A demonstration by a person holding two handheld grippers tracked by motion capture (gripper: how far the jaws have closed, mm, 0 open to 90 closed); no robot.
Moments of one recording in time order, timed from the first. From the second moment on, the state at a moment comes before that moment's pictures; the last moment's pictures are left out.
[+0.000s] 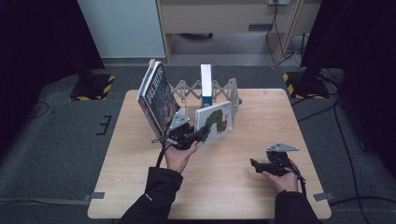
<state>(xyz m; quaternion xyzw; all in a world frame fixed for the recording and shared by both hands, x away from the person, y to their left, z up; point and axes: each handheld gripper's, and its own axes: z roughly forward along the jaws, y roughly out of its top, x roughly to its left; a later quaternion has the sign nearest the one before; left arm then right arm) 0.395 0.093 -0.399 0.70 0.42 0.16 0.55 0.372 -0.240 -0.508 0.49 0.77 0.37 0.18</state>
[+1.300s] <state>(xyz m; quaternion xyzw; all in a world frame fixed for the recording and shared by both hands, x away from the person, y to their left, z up) 0.439 0.035 -0.418 0.69 0.45 0.22 0.52 0.374 -0.240 -0.508 0.49 0.77 0.37 0.17</state>
